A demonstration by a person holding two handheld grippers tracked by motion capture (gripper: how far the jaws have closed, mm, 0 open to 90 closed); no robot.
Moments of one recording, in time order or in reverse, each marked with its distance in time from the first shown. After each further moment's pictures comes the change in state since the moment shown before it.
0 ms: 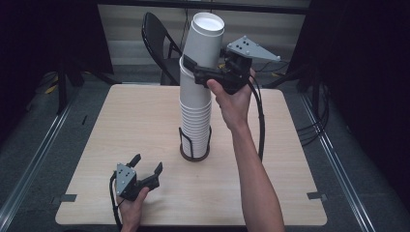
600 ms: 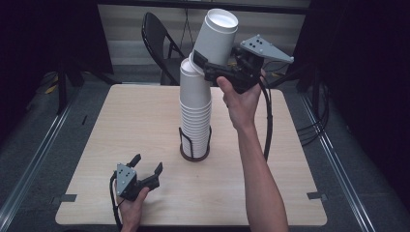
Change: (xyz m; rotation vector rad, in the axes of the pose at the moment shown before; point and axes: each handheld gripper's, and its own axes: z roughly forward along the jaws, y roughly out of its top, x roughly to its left) left arm 0.000 0.000 0.000 0.001 0.000 0.006; right arm -0.009 0.006 -0.017 -0.025 -0.053 0.026
